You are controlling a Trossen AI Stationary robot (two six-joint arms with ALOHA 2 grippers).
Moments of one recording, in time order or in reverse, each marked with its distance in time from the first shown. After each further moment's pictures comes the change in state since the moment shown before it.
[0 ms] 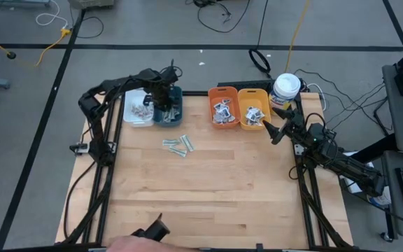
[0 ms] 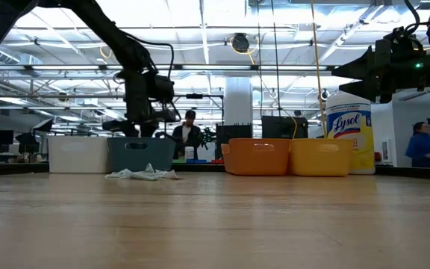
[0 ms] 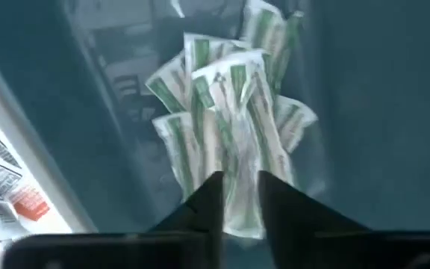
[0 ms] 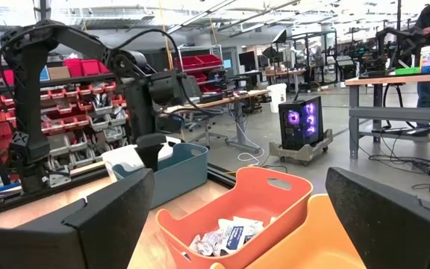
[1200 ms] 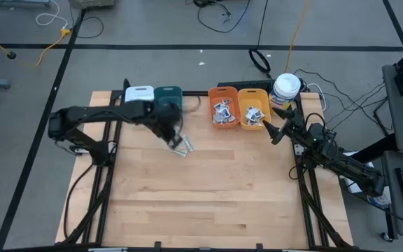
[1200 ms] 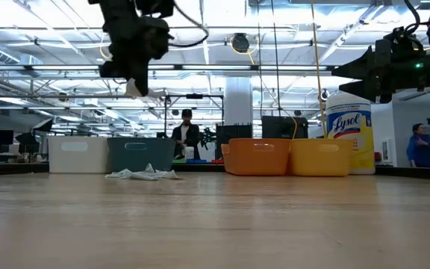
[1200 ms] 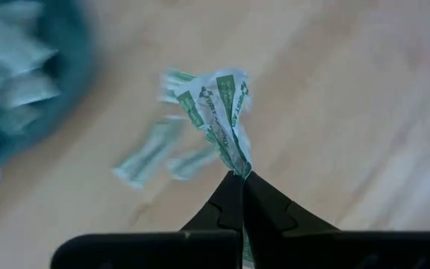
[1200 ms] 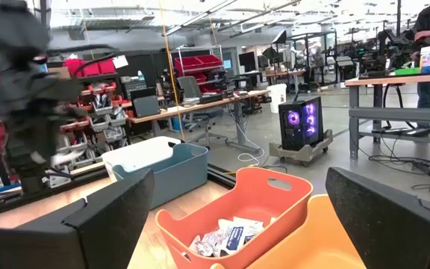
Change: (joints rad) left arm -0.606 -0.435 -0.132 0.012 -0.097 0.030; right arm 0.000 0.000 0.000 0.001 0.000 0.000
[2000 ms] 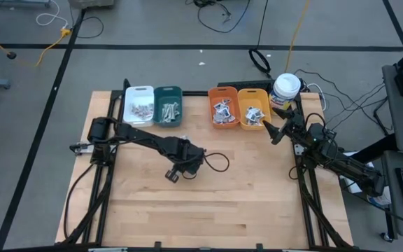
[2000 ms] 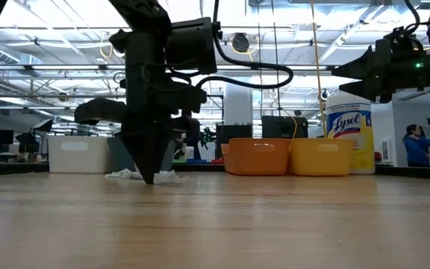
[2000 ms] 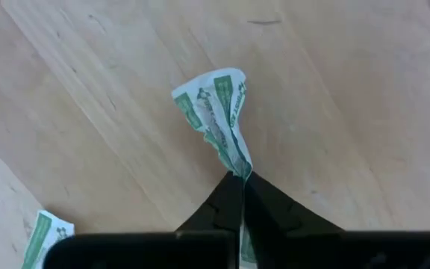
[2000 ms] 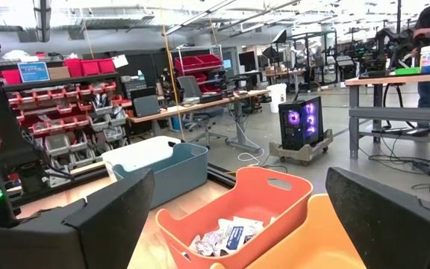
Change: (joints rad) left arm -0.279 0.480 -0.003 0.221 0.021 1.025; right arm 0.000 0.000 0.000 -0.001 0.000 0.000
